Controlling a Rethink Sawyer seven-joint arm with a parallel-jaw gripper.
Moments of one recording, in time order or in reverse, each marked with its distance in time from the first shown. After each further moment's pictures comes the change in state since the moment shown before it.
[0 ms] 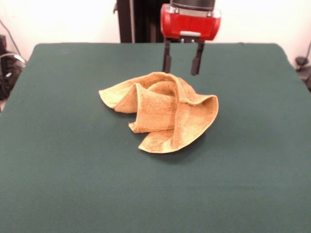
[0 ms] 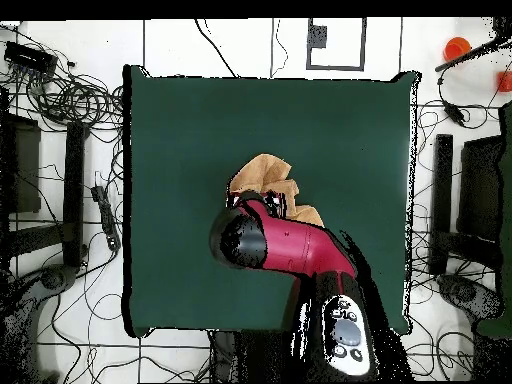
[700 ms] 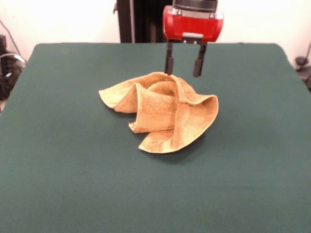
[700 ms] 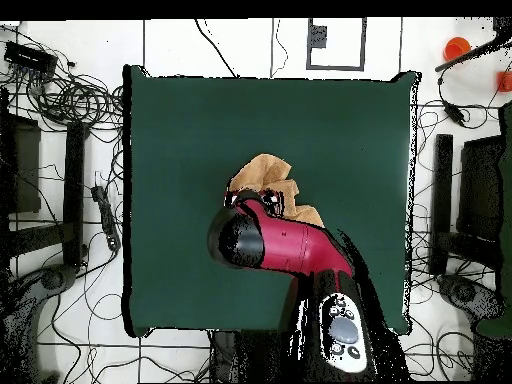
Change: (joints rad) arm 0.003 0.005 0.002 0.000 0.000 -0.023 0.000
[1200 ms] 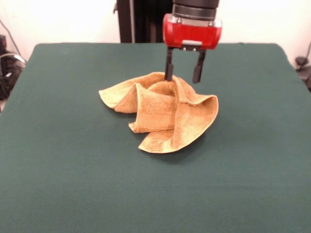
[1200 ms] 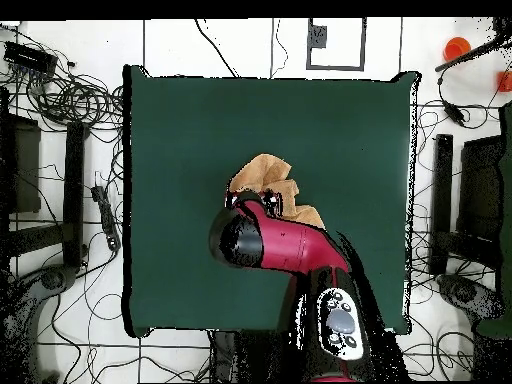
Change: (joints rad) arm 0.000 0.039 0.000 0.000 0.000 -0.041 0.000
